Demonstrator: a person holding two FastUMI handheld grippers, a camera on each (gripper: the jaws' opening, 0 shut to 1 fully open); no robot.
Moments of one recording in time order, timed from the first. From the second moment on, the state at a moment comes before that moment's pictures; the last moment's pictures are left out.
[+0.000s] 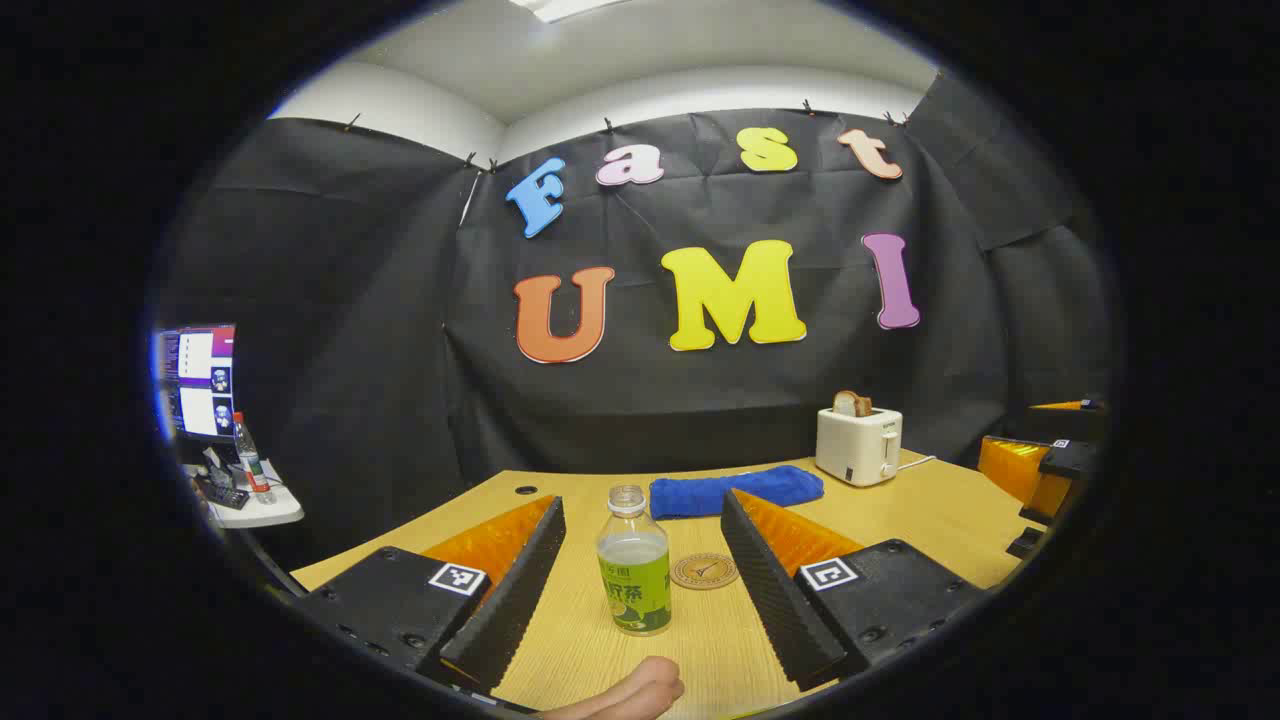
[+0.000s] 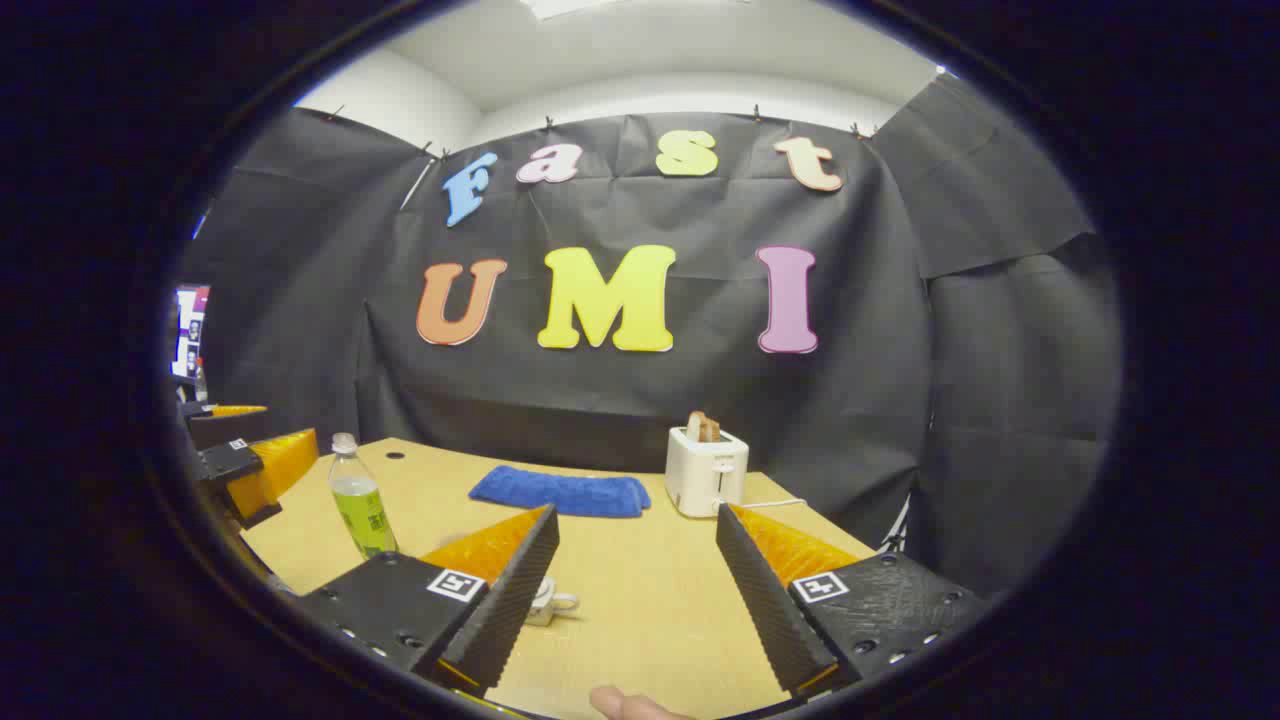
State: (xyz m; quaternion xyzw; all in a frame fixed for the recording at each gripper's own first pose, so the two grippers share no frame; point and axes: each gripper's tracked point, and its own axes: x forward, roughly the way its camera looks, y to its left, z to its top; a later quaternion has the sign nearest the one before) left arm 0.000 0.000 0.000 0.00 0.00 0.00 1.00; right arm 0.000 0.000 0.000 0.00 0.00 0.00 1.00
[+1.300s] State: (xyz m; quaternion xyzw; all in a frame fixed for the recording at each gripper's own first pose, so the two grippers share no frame) left arm 0.008 0.020 -0.012 -0.01 0.01 0.00 1.00; right arm 0.055 0.052 -0.082 0.04 0.06 0.06 1.00
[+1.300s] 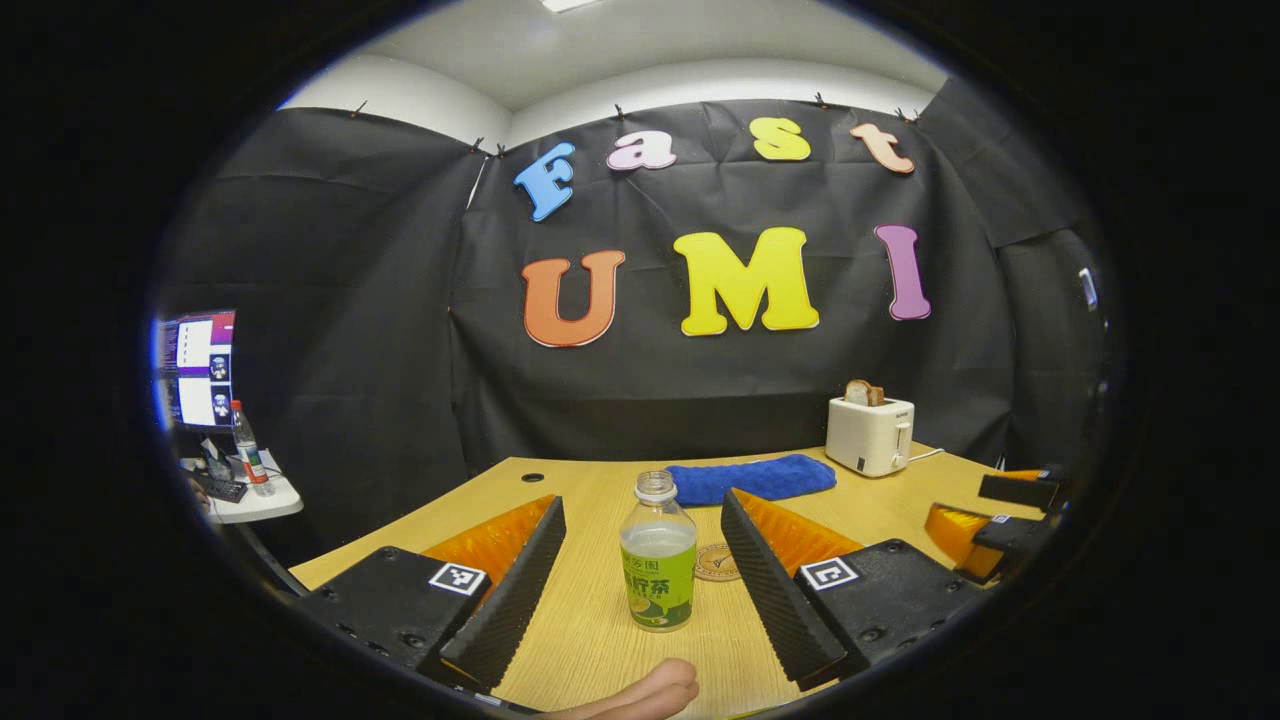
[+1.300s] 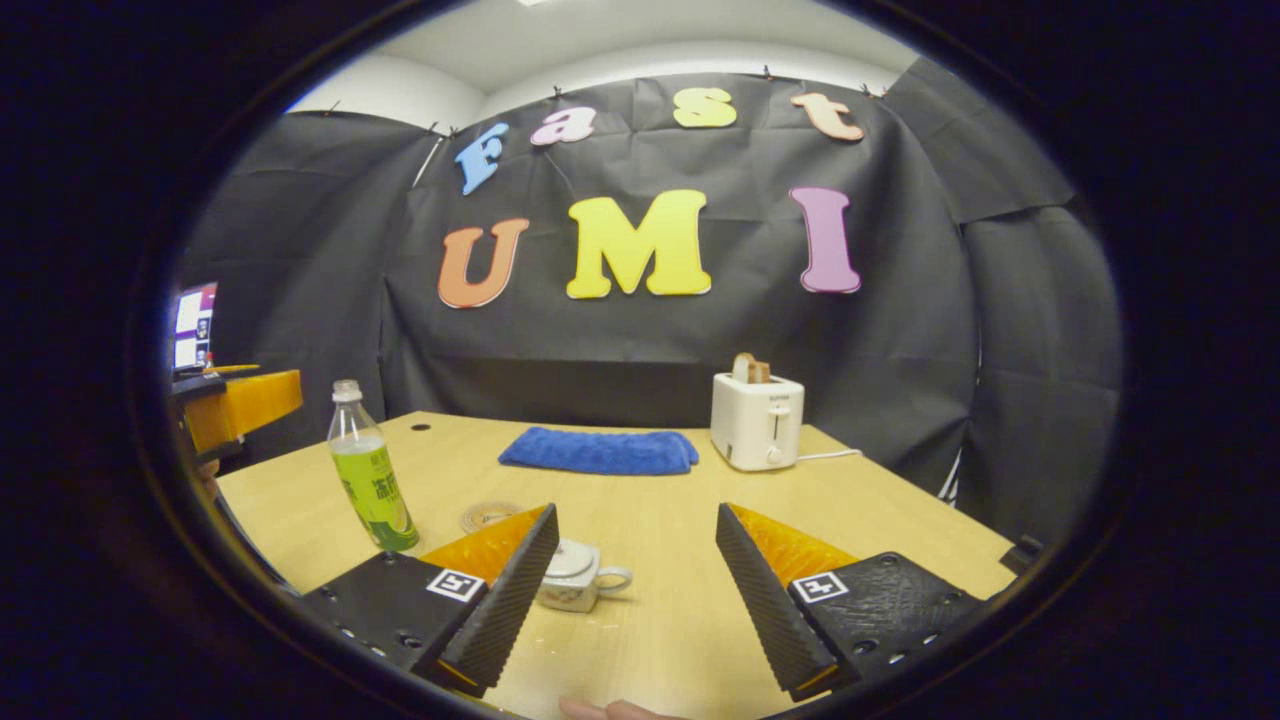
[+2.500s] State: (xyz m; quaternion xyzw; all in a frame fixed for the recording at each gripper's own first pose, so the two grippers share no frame) left arm 0.020 0.022 -0.038 -0.01 0.04 0.01 1.00; right arm 0.123 0.118 -0.134 0.02 0.08 0.12 0.99
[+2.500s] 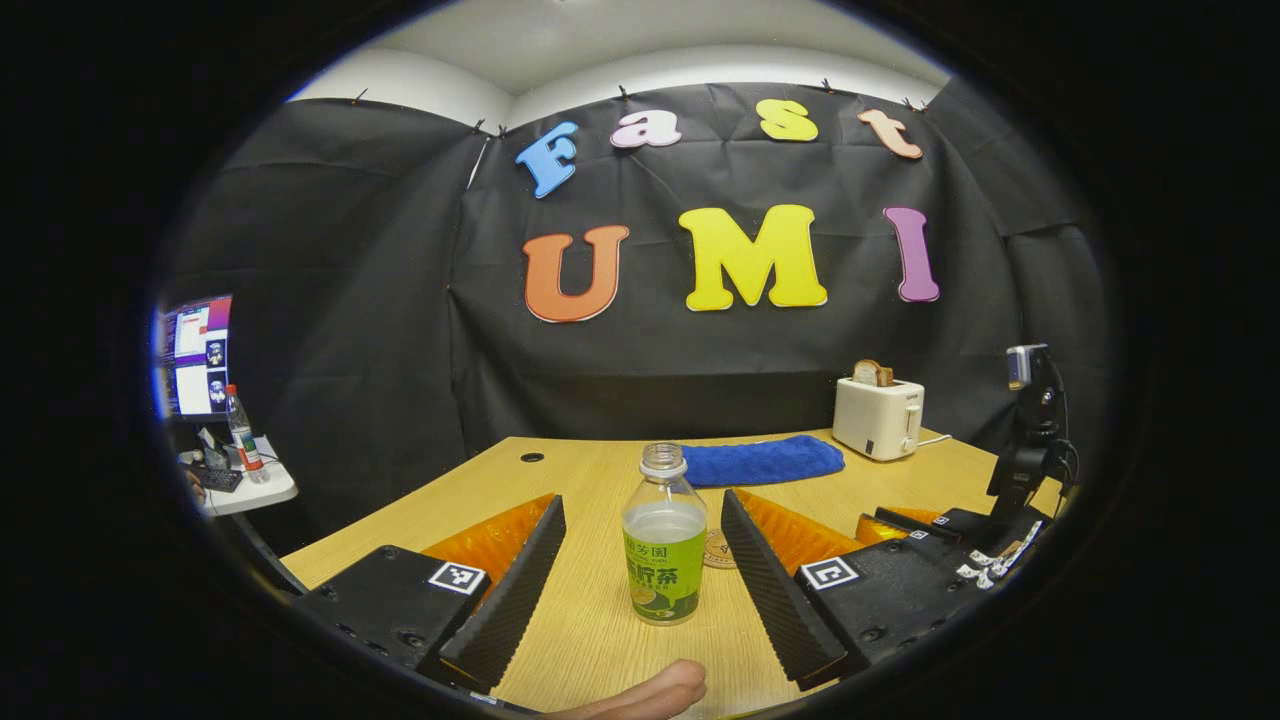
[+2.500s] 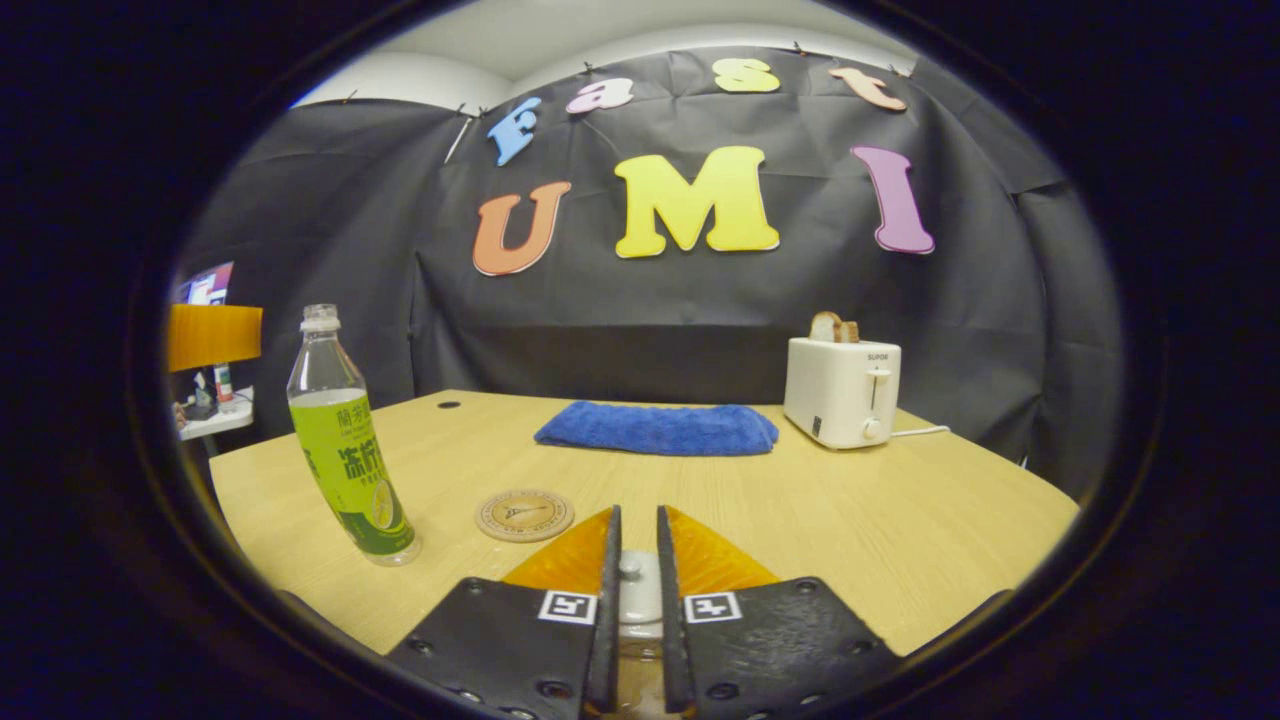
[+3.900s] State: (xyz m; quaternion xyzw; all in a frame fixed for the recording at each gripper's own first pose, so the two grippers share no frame) left arm 0.068 0.008 -0.104 -0.03 0.04 -0.06 1.00; right arm 0.088 0.084 -0.092 0.05 0.06 0.11 0.99
